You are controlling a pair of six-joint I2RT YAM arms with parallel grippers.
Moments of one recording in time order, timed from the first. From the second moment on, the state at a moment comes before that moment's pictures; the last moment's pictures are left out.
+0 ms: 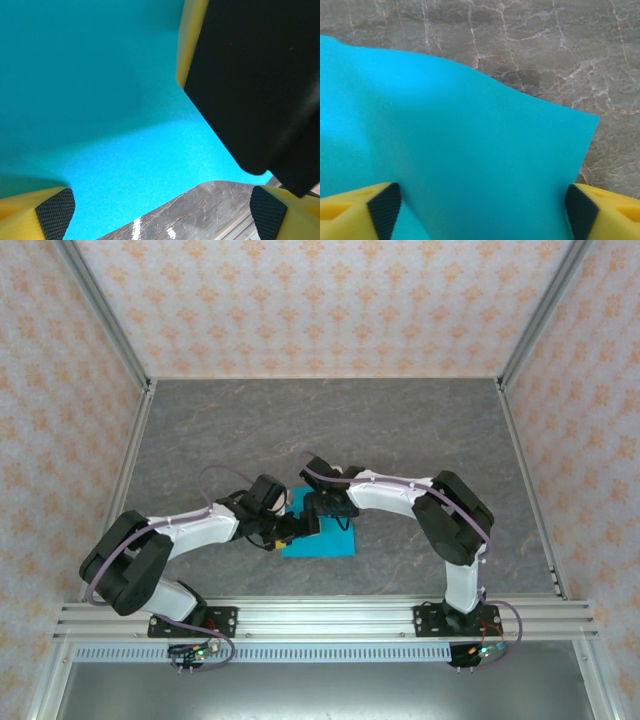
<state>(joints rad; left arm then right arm) -0.57 1.45 0.63 -0.23 0.45 -0.87 0.85 1.90 1.23 -0.58 0.10 0.72</state>
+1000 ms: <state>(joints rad) -0.13 1.14 0.59 -0.12 0.74 -0.85 0.50 1.56 0.84 -0.07 -0.60 0.76</state>
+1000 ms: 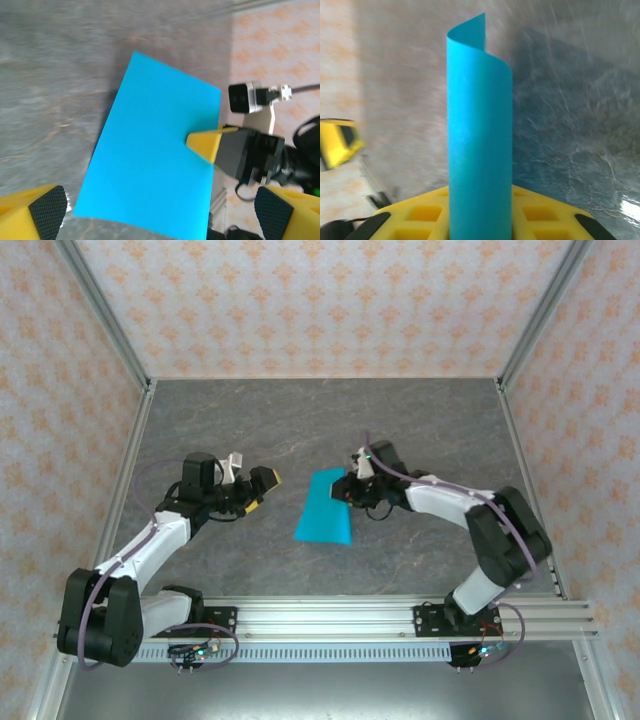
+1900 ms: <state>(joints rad) -0.35 1.10 0.96 -0.01 0.95 -0.71 0.47 1.14 1.16 -0.18 -1.14 0.55</state>
